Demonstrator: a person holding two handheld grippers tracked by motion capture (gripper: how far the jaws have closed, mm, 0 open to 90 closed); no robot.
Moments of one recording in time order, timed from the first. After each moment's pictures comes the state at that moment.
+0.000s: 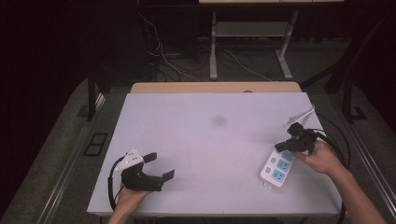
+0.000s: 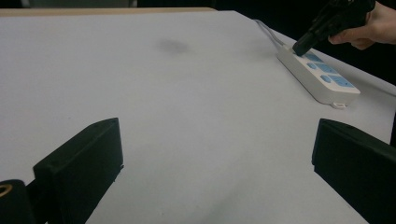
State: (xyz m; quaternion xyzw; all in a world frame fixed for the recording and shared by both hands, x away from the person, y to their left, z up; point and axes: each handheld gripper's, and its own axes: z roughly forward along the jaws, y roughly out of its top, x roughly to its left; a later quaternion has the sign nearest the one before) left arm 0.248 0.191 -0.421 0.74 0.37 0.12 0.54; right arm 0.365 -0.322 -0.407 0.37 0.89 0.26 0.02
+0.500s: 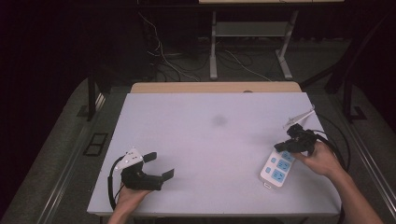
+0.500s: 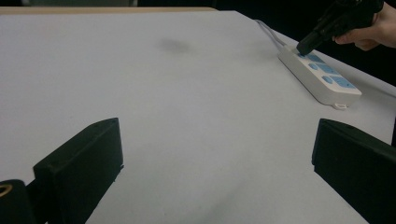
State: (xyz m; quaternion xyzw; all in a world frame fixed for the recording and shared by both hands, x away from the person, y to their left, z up) left arm 0.250 0.193 -0.422 0.74 0.37 0.12 0.54; right arm 0.357 -0.316 -0.403 0.36 0.89 0.27 0.04
